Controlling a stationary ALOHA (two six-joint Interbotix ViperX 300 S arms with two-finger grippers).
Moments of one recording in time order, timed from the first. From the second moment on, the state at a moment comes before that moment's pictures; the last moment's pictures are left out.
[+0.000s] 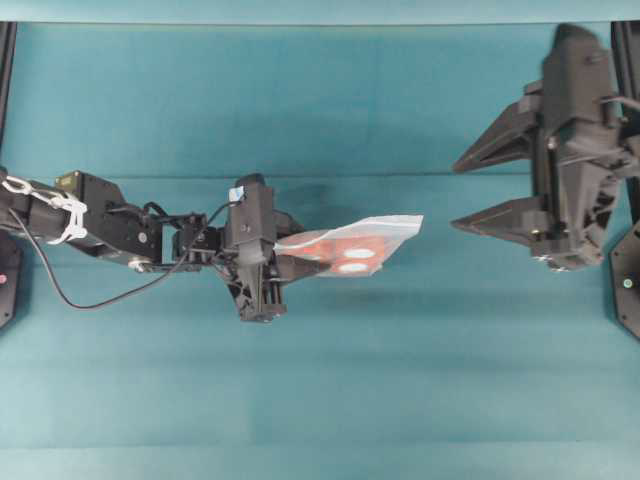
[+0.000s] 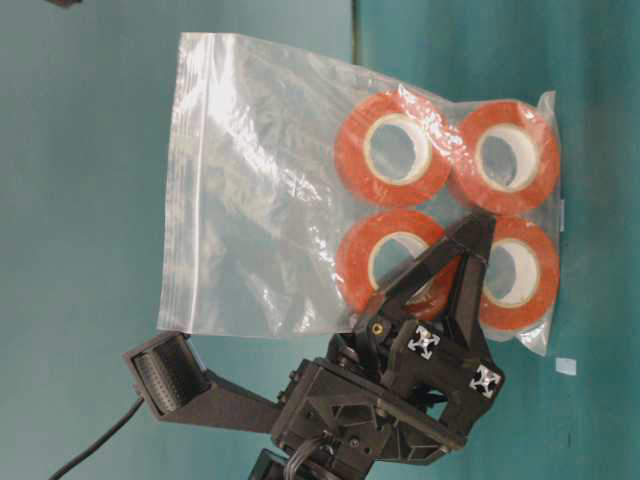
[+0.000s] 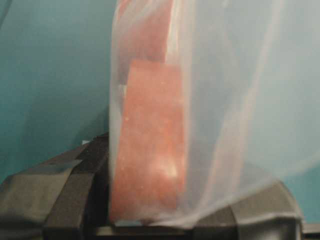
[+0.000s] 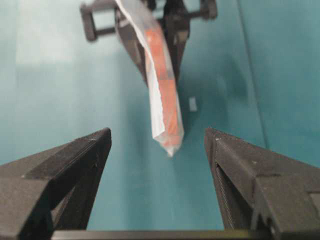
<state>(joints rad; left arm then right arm) 0.05 0.24 0.75 0.01 -0.58 -0.07 -0.15 -0.62 0.64 0.20 0.65 -0.14</state>
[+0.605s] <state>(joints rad) 0.04 0.24 0.75 0.01 -0.58 -0.06 -0.15 -0.66 0.69 0.20 0.64 -0.14</state>
